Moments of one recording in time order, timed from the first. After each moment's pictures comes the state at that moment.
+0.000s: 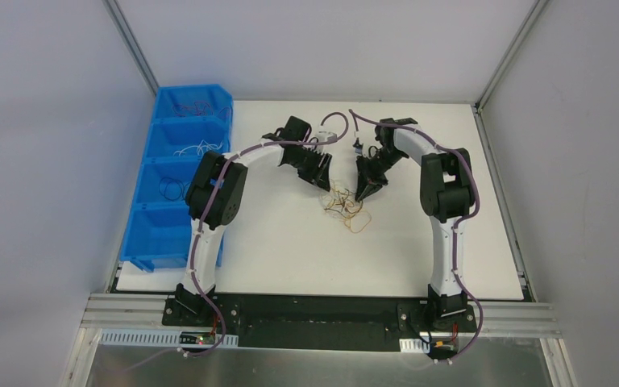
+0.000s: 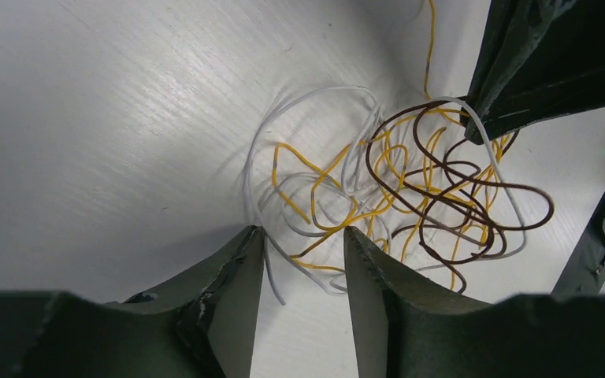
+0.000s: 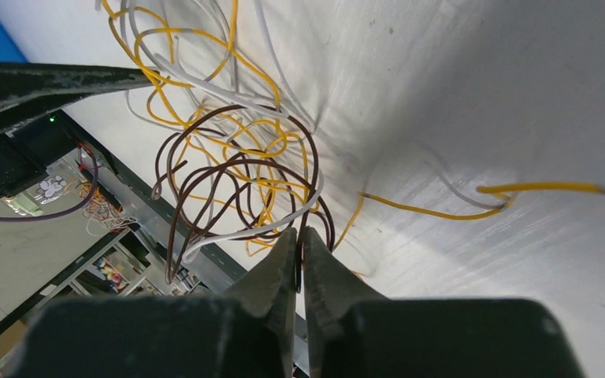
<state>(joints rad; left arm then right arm) -0.49 2.20 1.63 -0.41 0.65 -0.01 0.27 2.25 1.76 -1.17 -0.65 -0.06</state>
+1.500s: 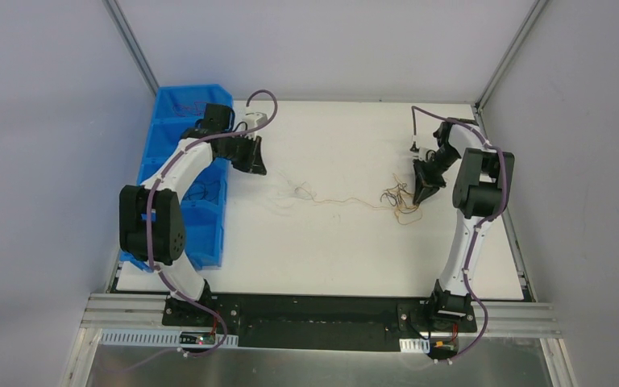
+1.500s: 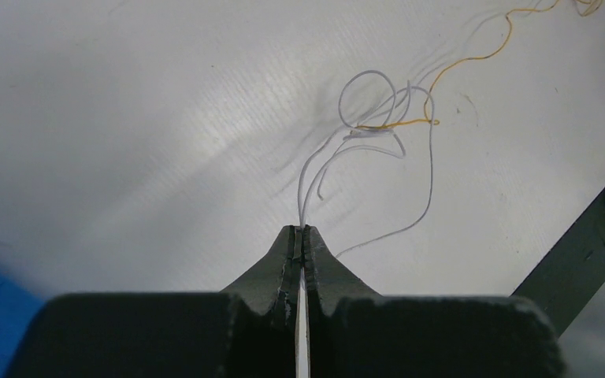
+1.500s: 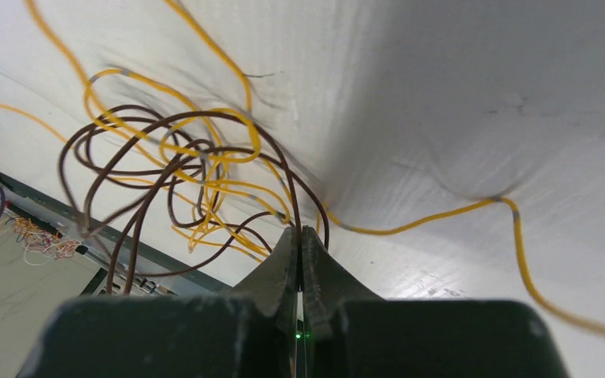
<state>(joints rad) -0.13 1.68 1.32 -0.61 0.61 0.16 -0.10 2.25 1.74 -1.31 -0.35 -0.30</state>
